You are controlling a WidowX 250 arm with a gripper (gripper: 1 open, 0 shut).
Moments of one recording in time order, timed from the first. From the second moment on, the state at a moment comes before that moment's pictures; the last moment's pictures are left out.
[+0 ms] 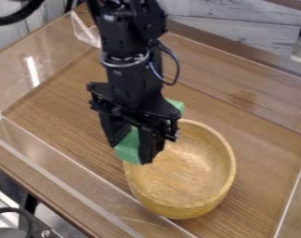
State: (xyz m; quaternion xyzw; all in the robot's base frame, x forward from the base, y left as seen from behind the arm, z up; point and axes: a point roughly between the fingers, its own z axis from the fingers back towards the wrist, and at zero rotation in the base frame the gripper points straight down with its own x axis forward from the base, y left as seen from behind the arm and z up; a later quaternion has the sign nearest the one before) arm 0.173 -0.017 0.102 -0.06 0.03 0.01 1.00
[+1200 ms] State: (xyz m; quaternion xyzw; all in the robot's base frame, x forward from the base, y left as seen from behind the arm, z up) arm 0.176 0.003 0.105 -0.07 0.02 0.01 1.00
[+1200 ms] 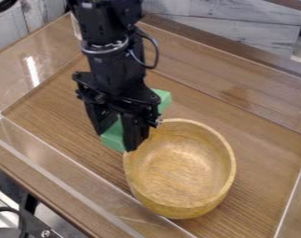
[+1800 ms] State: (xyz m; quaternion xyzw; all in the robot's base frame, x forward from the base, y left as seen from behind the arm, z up) arm 0.178 0.018 0.102 -0.07 0.01 0.01 1.00
